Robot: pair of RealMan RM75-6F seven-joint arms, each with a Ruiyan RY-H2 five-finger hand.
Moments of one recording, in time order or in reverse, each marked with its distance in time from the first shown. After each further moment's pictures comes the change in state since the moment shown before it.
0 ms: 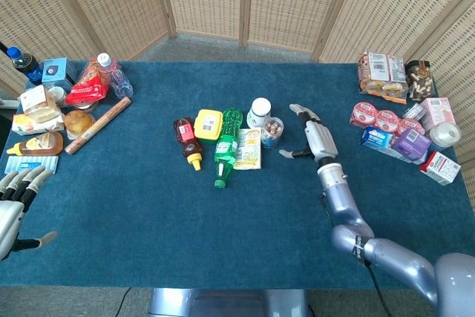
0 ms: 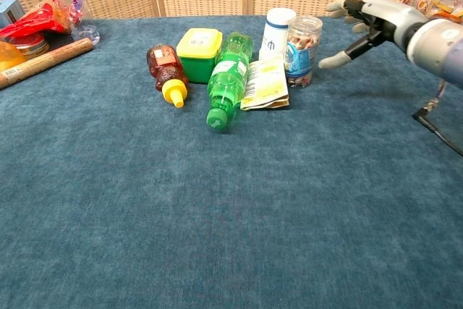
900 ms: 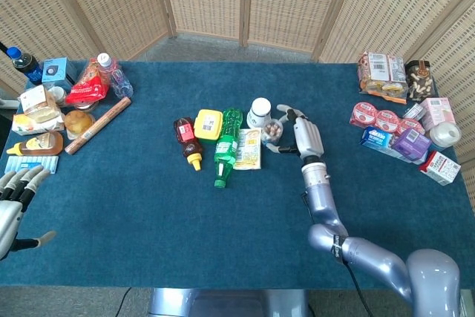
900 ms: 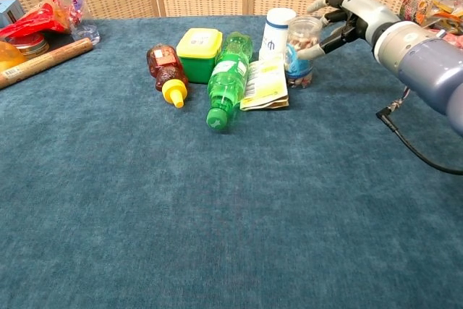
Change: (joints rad) left arm 0.001 0.000 -0.001 0.001 -0.003 0.007 0.005; right arm 0.057 -0.139 0.042 0.064 0.072 0.119 -0.065
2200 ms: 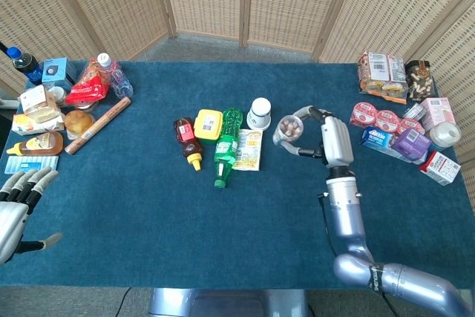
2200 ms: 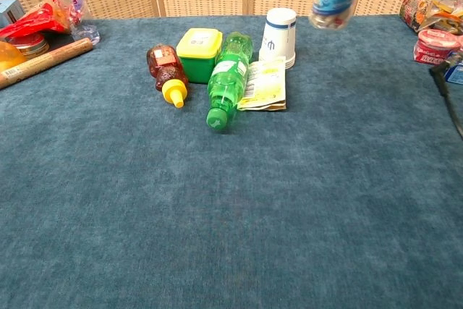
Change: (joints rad) left arm -0.002 0.006 0.010 -0.014 0.049 0.003 -0.017; right arm -0.193 0.281 0.009 -0.596 -0.087 0.299 -0.124
